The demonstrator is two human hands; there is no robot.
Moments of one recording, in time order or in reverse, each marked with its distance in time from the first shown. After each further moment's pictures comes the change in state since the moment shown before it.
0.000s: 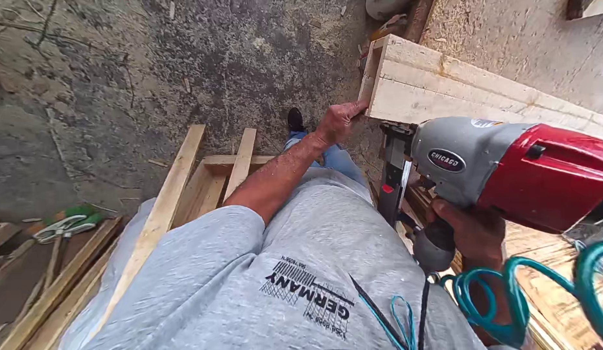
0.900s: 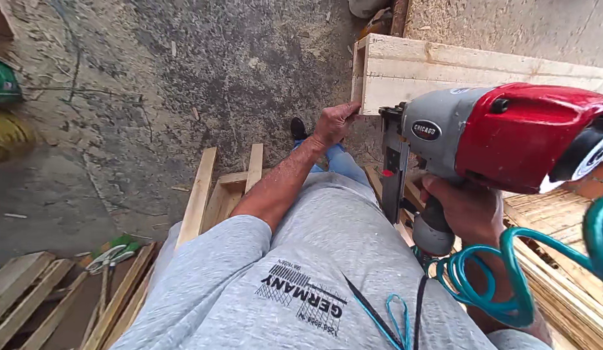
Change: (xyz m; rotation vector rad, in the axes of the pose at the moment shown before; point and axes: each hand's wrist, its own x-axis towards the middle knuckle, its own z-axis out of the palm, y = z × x) left_hand 0.002 -0.004 -0.005 0.022 -0.026 0.012; right_hand 0.005 -0.019 0.037 -0.078 0.136 -0.029
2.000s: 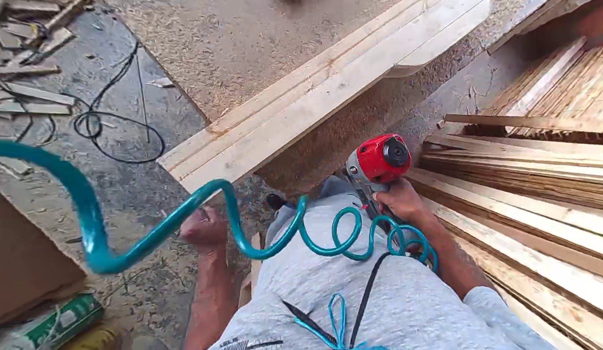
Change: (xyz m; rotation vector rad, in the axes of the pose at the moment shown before) left_hand -0.007 0.091 0.041 1.002 0.127 -0.122; right_hand -0.001 0.267 -0.233 0.322 0.061 0.298
